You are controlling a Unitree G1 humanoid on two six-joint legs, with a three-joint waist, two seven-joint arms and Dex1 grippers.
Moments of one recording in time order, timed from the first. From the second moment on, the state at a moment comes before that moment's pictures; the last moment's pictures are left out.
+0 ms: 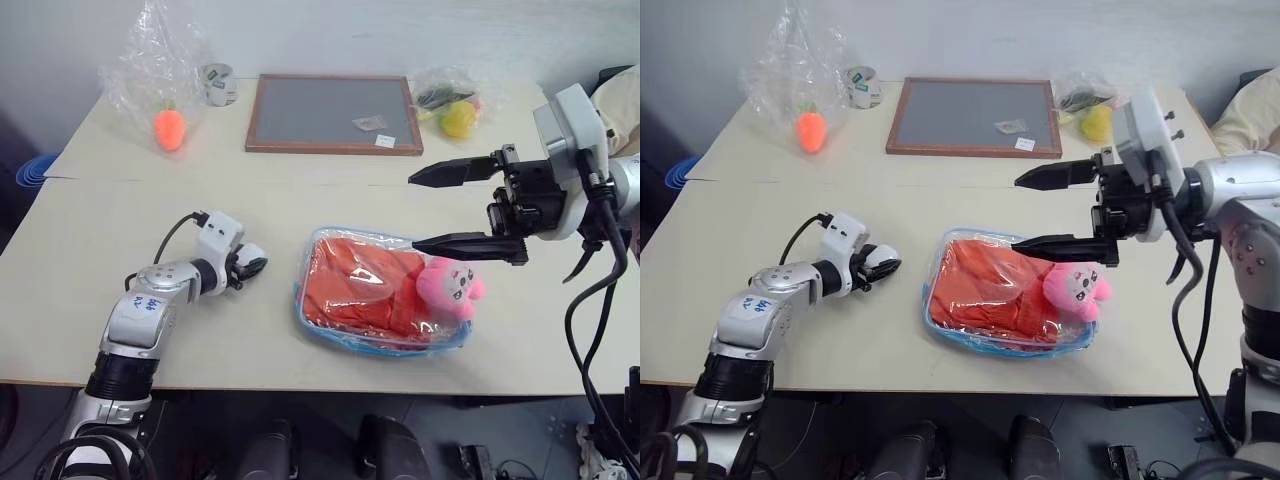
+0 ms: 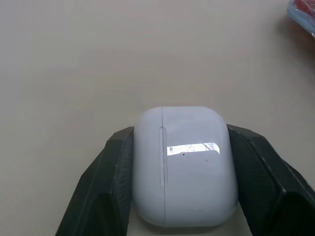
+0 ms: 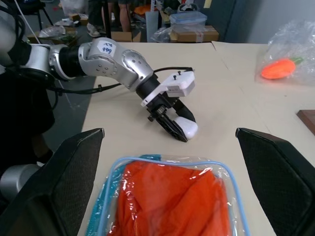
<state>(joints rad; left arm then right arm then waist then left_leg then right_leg) -0.44 0.54 0.00 -0.11 -0.24 0.82 -0.42 -0.78 -0.91 -0.08 -0.24 0.76 0.73 1.25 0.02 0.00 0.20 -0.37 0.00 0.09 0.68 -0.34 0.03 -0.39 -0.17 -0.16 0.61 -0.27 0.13</state>
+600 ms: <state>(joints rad) -0.04 0.64 0.75 -0.02 -0.23 0.78 -0.21 -0.89 -0.78 0.06 -0.08 0.61 0.61 1.30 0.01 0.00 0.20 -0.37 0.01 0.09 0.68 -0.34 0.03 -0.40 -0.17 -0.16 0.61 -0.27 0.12</state>
